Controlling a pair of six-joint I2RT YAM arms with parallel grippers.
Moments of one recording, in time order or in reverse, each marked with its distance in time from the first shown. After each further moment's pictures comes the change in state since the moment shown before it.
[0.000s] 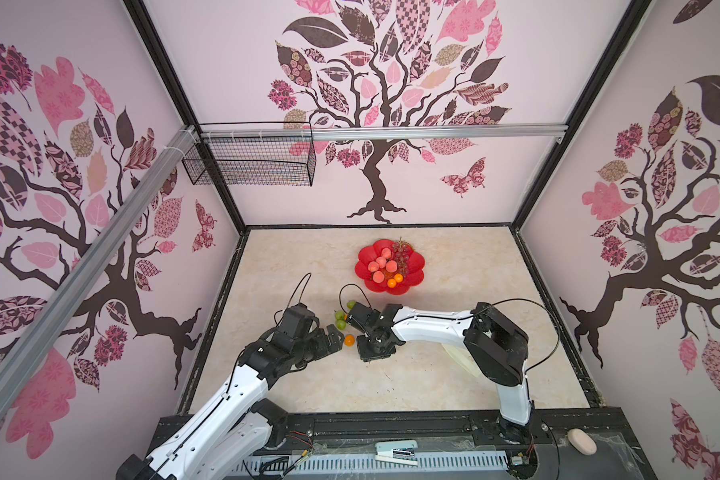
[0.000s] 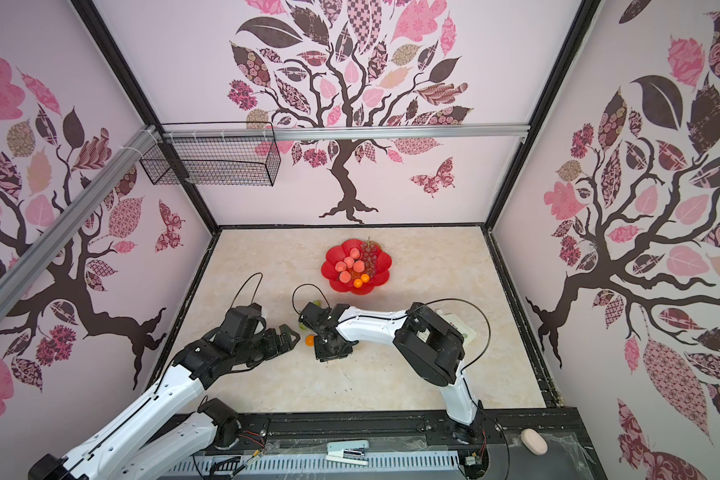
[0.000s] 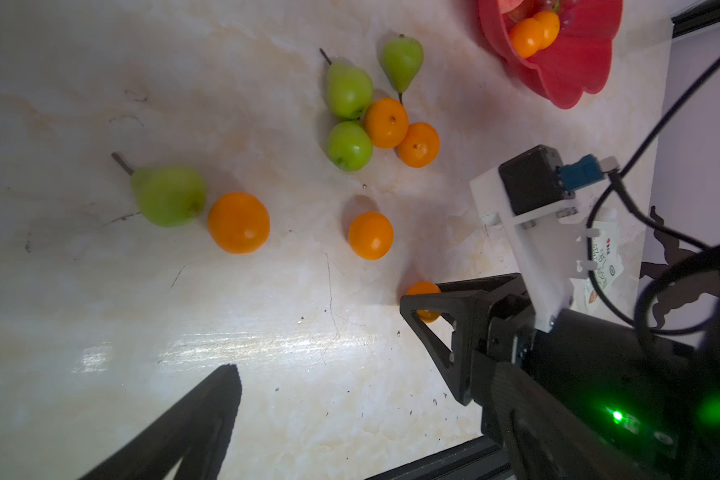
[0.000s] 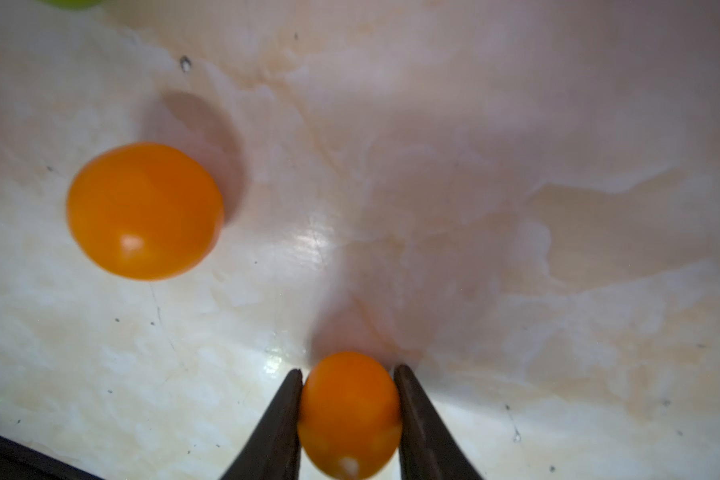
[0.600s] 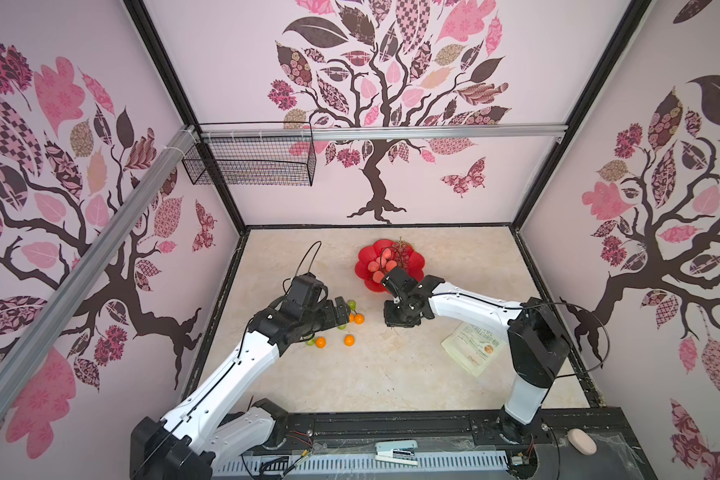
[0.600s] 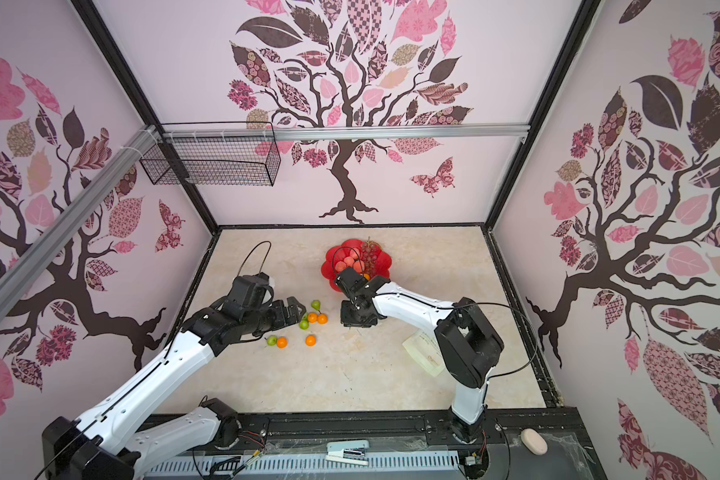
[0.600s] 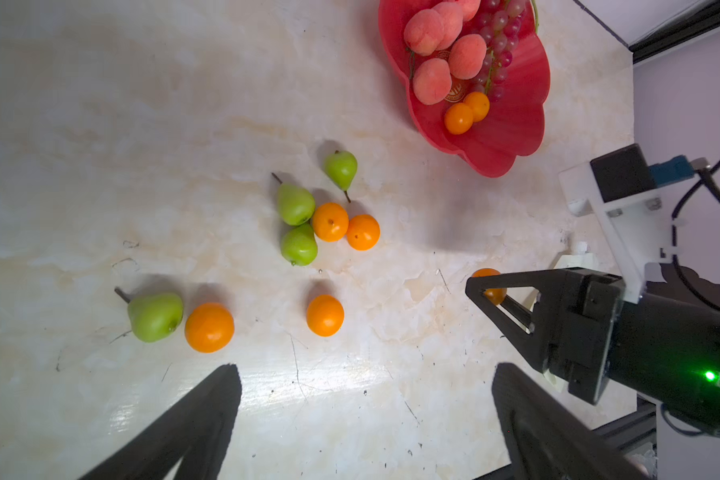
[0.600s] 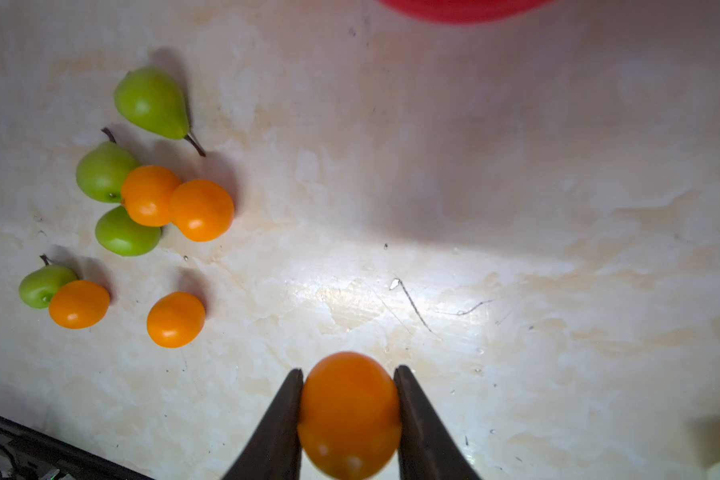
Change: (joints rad) left arm 0.018 0.263 0.299 -0.005 -0.058 0.116; right arm -0.255 -0.198 -0.030 -0.034 0.017 -0.058
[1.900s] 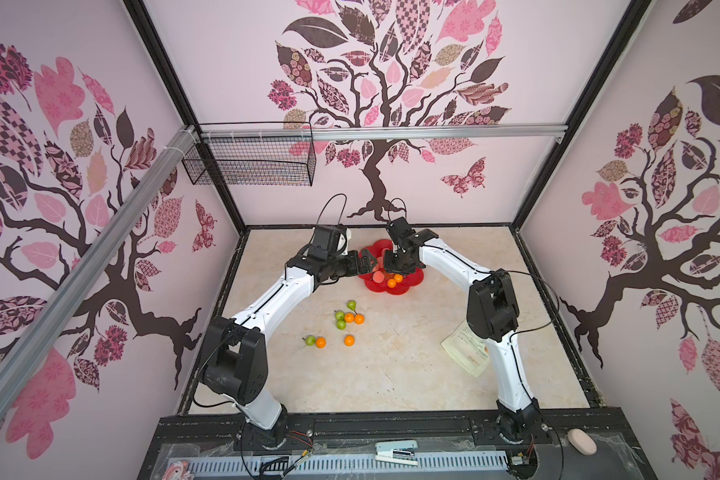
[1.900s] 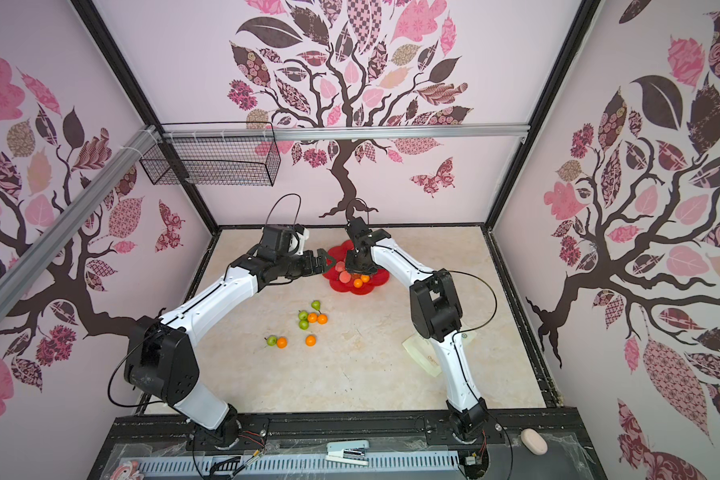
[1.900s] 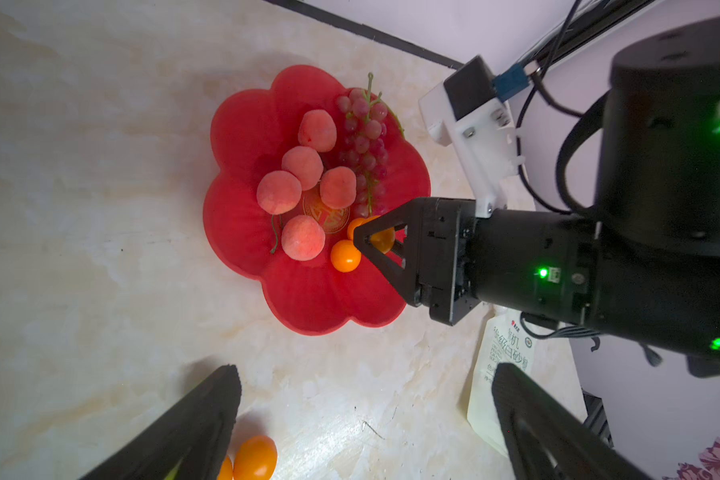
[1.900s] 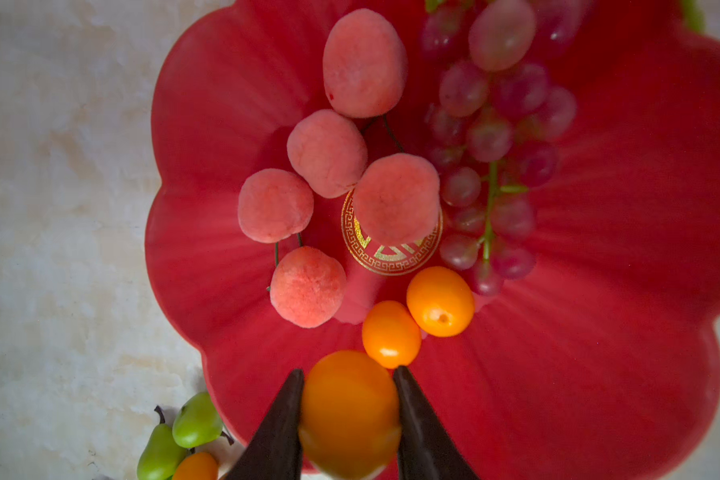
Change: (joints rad) left arm 0.125 0.546 0.396 0.336 0.296 0.193; right arm -0.243 0.488 0.716 -0.134 0.002 -0.187
